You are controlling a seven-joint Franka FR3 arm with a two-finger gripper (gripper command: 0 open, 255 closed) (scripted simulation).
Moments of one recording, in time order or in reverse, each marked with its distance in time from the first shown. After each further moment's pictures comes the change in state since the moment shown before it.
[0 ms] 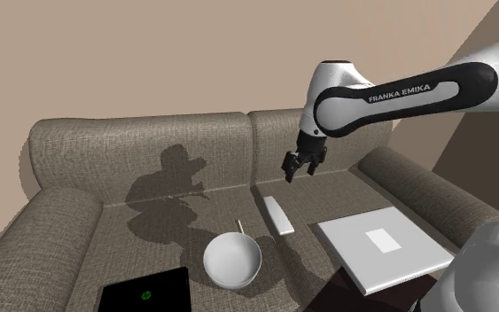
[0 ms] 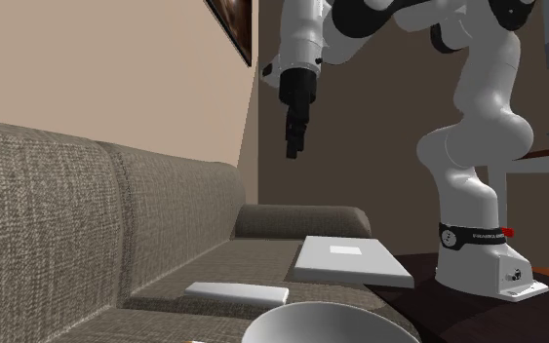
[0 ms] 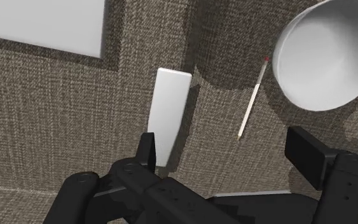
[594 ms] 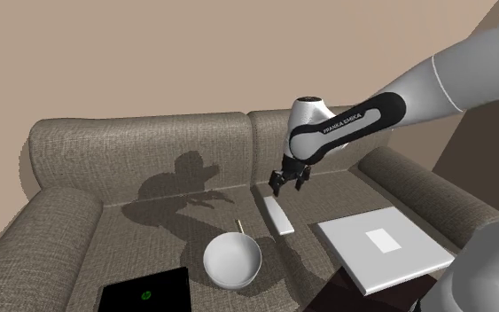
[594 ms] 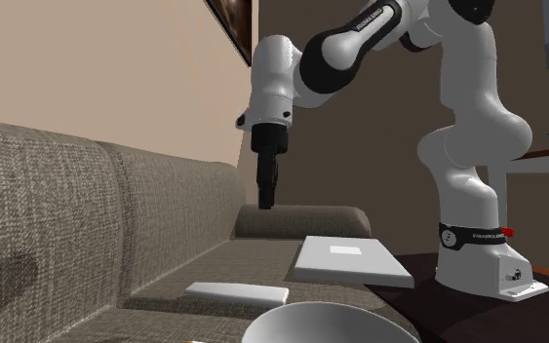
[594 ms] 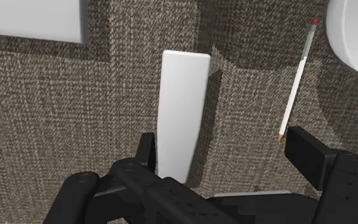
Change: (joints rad) arm -0.038 0.309 0.006 0.034 -0.043 0.244 0.096
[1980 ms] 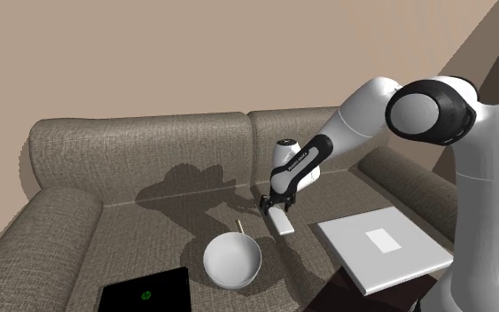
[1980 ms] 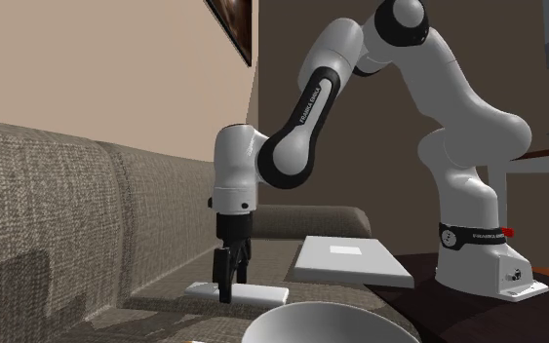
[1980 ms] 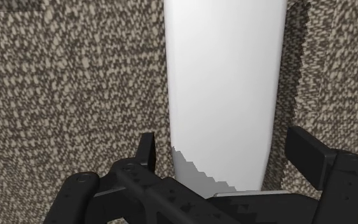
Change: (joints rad) arm -0.013 0.535 -0.054 0.210 -0.074 0.283 0.129
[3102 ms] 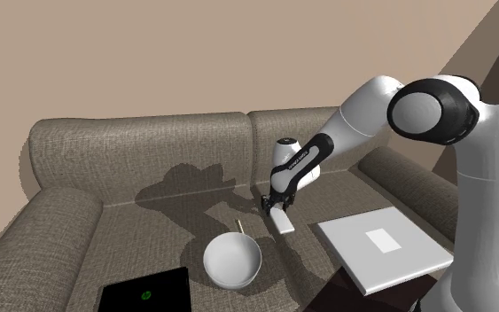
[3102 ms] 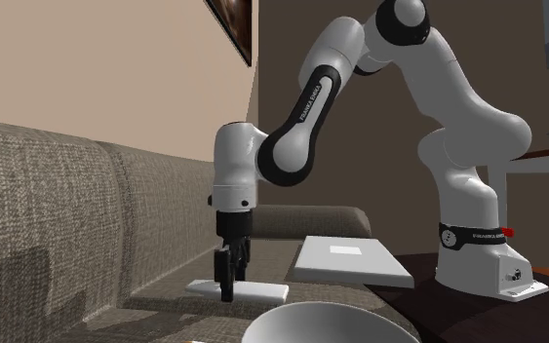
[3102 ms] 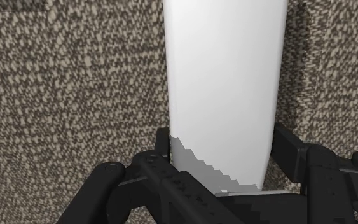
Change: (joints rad) arm 0.000 -0.010 0.001 -0.001 0.001 -0.009 0.000
